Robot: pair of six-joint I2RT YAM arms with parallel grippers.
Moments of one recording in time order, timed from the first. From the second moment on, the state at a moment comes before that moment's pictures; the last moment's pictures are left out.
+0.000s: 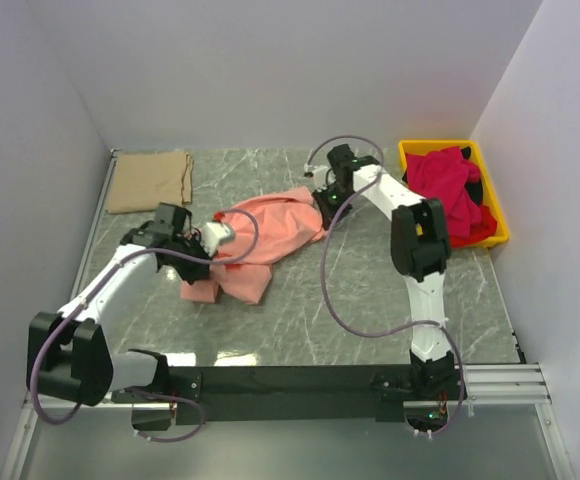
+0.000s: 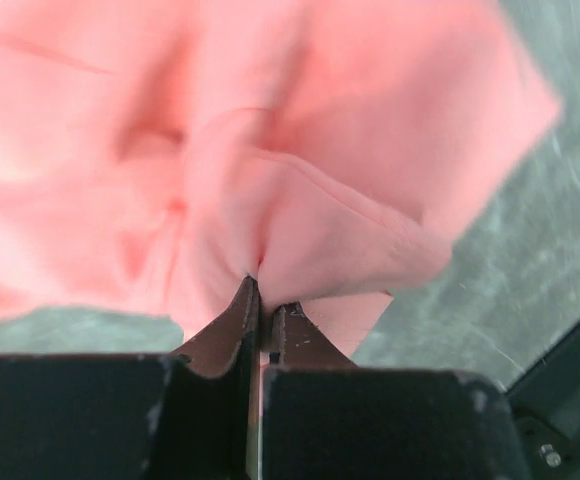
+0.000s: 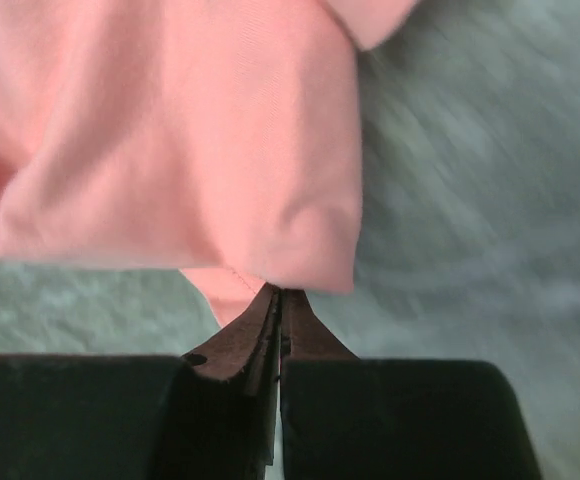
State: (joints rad) left arm -0.25 1.28 0.85 -0.73 0.37 0.61; right arm 0.36 2.28 1.90 -0.89 -0.33 -0.27
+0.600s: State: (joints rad) left arm 0.18 1.31 1.01 -0.78 0.55 0.81; right arm 0.27 1.61 1.45 -0.93 -0.18 -0.51
